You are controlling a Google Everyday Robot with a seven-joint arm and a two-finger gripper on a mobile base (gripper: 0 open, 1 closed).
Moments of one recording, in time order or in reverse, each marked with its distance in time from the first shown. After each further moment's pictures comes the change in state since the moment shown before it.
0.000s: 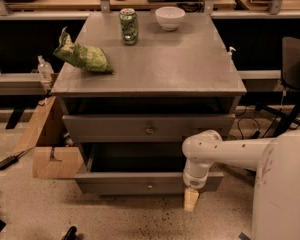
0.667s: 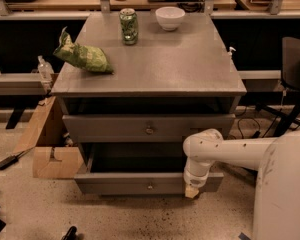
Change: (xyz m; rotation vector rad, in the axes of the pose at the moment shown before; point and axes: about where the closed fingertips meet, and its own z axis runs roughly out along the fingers) arm 0.001 0.000 -0.002 0.001 -0.003 0.004
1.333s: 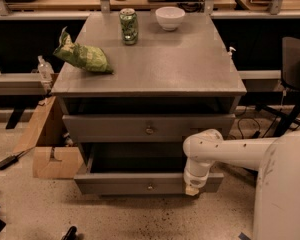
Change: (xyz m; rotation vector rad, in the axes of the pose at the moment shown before) arm 0.000 0.000 -0.001 0.000 0.000 0.000
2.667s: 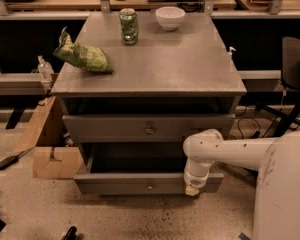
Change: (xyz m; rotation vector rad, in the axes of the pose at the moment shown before) arm 0.000 0.000 -0.001 0.000 0.000 0.000
